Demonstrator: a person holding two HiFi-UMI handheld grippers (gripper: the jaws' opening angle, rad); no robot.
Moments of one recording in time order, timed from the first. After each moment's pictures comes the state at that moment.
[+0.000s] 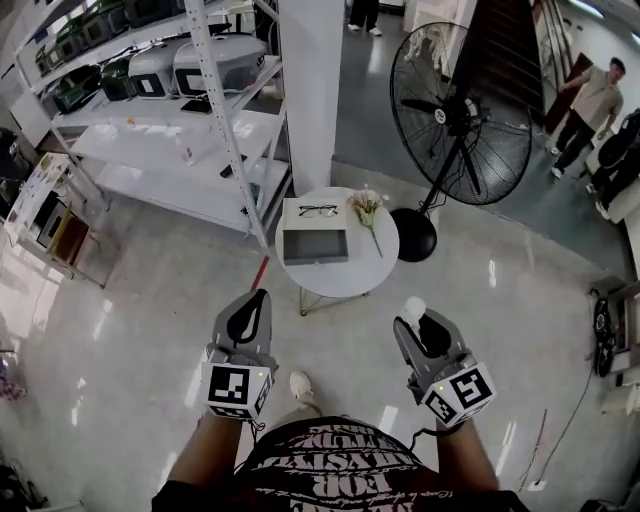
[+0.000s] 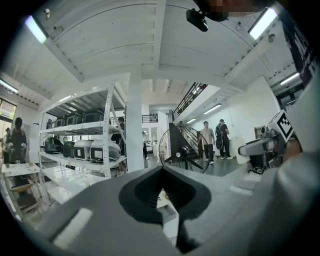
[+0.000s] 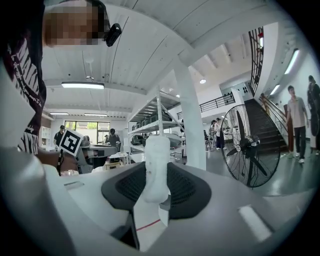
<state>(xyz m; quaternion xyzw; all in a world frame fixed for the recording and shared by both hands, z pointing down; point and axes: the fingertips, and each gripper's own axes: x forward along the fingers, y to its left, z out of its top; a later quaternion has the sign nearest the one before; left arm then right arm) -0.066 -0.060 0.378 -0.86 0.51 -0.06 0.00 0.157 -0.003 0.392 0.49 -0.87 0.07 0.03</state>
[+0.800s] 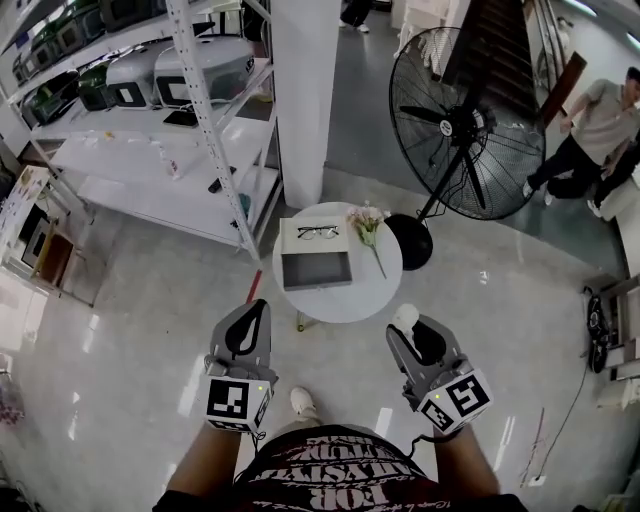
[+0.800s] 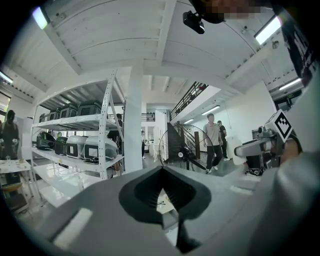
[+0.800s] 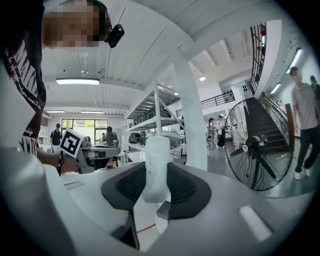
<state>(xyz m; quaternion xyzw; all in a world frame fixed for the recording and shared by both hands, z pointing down) -0.088 -0.154 0.385 -0.87 0.49 -0.06 -0.01 0.116 -0.094 0.395 0.50 -0.86 0.08 0.05</state>
